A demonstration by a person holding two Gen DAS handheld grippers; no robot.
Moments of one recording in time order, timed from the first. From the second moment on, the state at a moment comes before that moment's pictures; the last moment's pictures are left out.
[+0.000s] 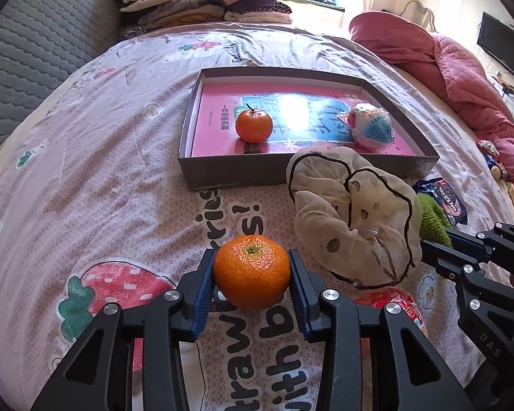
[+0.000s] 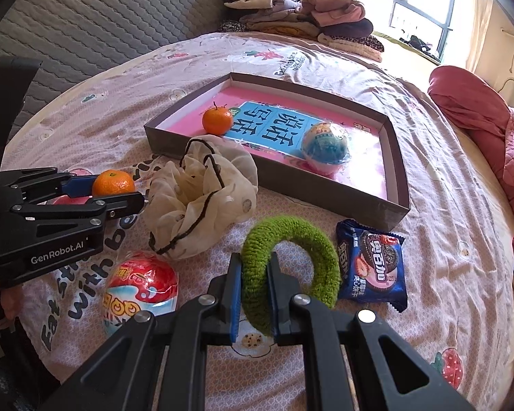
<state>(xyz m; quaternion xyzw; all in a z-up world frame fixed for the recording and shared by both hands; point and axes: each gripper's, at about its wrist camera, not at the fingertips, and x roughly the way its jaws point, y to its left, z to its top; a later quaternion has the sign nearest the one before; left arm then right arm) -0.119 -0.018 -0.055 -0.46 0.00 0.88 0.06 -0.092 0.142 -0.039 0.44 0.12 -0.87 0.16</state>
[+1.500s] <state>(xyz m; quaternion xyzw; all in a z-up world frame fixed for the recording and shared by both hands) -0.057 0.002 0.033 -0.37 0.01 0.93 0.06 -0.040 0.155 0.046 0.33 0.08 -0.93 0.16</state>
